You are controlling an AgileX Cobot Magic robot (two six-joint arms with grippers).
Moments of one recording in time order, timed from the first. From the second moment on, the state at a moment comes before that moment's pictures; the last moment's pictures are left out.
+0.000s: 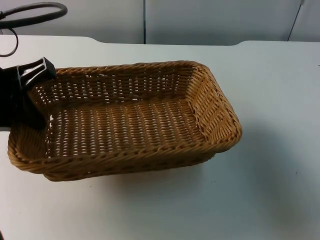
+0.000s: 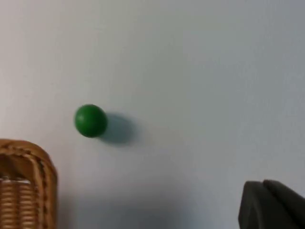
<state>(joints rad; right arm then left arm) 0.18 1.72 -1.57 0.09 0.91 -0.07 -0.14 1.61 -0.72 -0.83 0.40 0.26</state>
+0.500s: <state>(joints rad) 0.14 2.22 -1.93 0.51 1.08 -0.06 -0.14 1.61 -0.72 -0.82 0.41 0.26</state>
